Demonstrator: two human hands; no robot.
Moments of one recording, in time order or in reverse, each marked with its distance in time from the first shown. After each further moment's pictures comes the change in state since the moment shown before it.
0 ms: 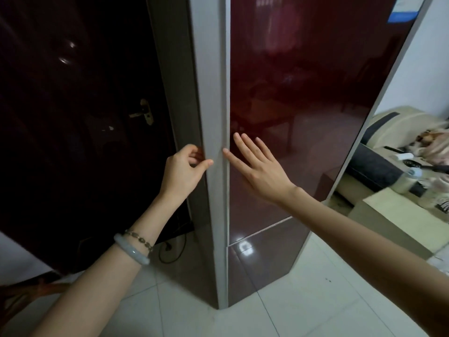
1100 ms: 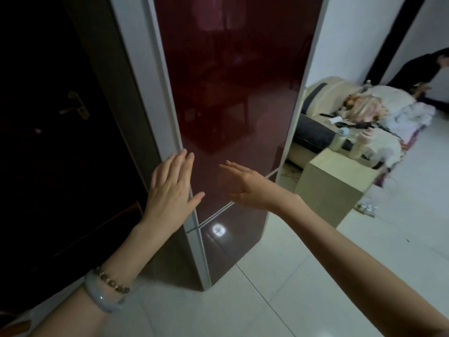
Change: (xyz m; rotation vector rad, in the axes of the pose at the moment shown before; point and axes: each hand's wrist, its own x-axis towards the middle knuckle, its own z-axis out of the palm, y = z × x) left_hand -0.079 0.011 0.014 0.628 -0.294 0.523; right_hand -0.075 -0.039 -0.075 0.654 -0.566 0.574
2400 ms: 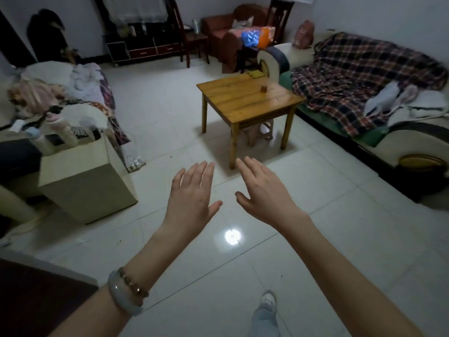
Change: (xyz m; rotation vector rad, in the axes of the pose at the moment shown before) left_hand -0.112 0.483 0.022 -0.548 -0.100 1.318; right_hand -0.507 0.050 0.036 -0.286 0.583 1.438
